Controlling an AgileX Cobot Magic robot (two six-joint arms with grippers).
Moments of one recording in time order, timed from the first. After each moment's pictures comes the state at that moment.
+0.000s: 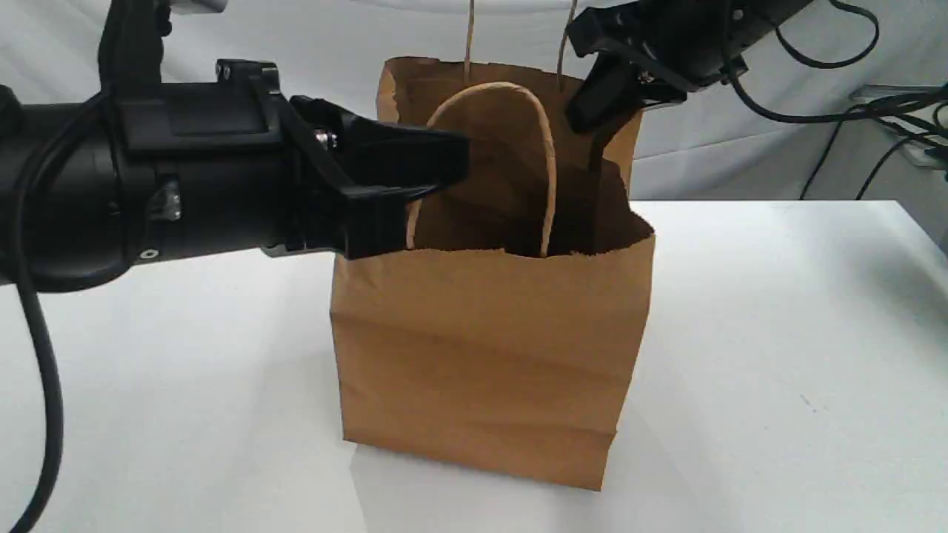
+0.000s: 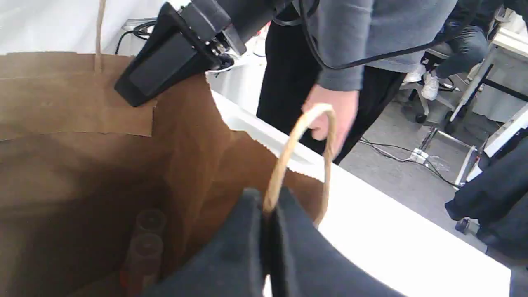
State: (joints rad) left arm -0.51 1.29 -0.88 -1.73 0.50 1.56; right arm 0.20 1.99 -2.01 0.55 1.23 -0.37
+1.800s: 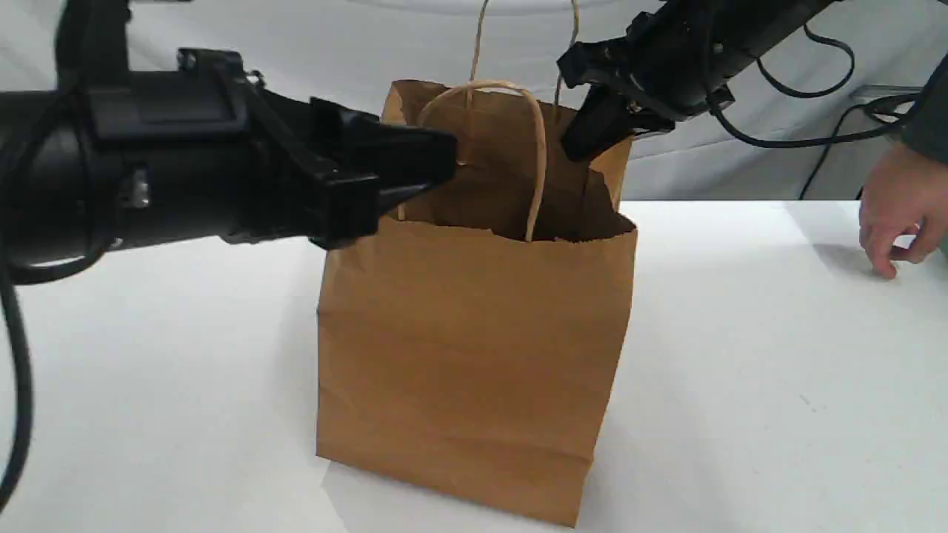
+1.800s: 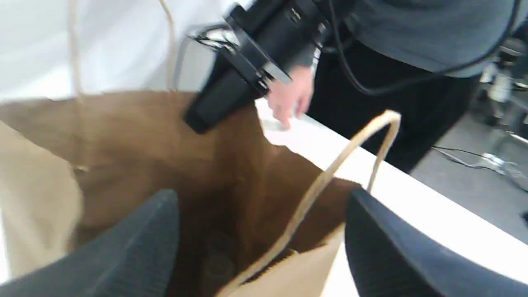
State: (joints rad) left arm -0.50 1.17 -0.88 -1.51 0.33 1.39; right arm 0.20 2.05 -2.01 0.55 1.22 -0.36
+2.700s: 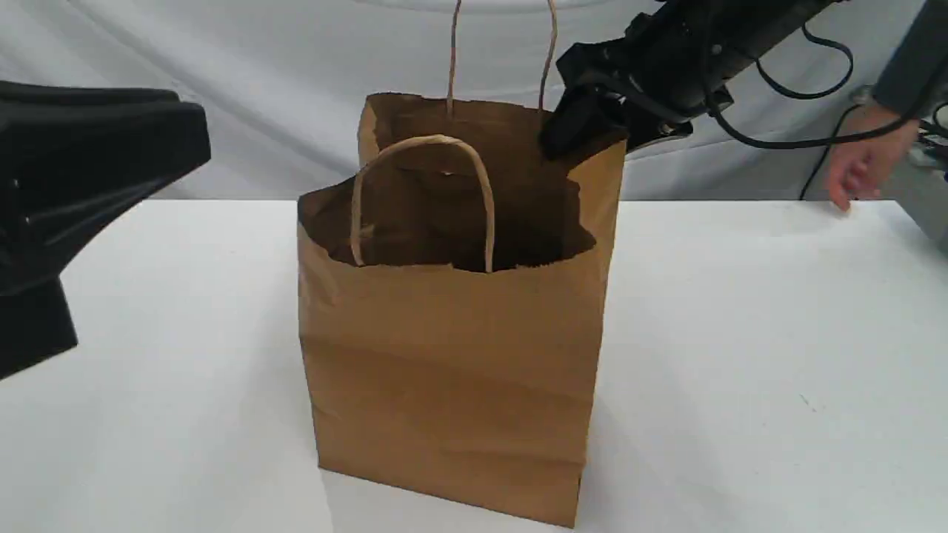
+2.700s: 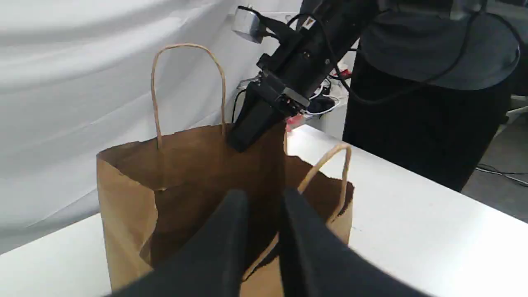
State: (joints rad) left arm -0.50 0.81 -0.70 -1.18 0.27 1.14; right arm 0.20 2.04 -2.01 0.55 1.22 -0.36
